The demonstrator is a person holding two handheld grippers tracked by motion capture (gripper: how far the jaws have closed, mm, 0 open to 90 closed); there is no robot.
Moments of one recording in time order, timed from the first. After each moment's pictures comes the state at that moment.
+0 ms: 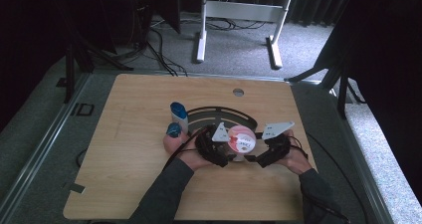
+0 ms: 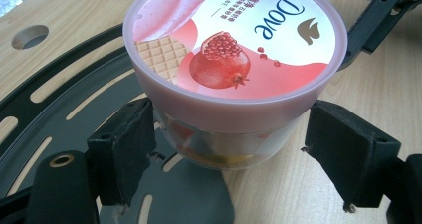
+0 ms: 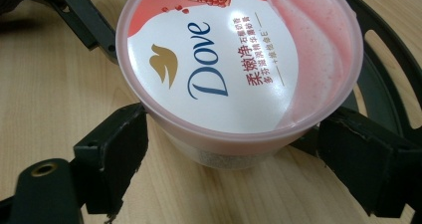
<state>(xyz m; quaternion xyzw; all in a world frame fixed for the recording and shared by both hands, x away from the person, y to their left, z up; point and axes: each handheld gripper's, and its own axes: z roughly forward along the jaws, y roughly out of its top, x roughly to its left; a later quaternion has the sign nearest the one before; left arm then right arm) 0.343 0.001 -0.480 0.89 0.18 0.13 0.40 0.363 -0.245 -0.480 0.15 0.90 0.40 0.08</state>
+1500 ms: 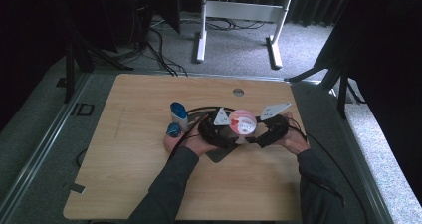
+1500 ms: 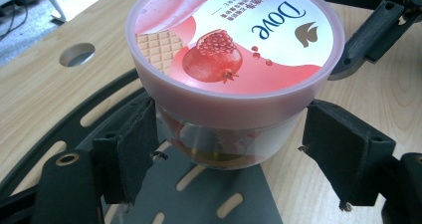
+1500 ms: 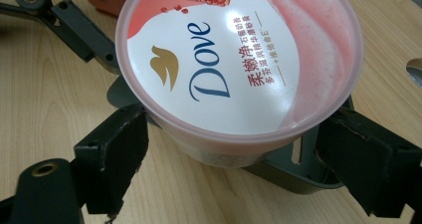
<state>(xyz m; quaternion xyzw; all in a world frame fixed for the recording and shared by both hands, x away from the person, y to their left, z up) 0.388 -0.005 -0.479 0.87 0.21 0.16 0.43 0.418 -0.245 -0.465 0.16 0.91 0.37 0.09</state>
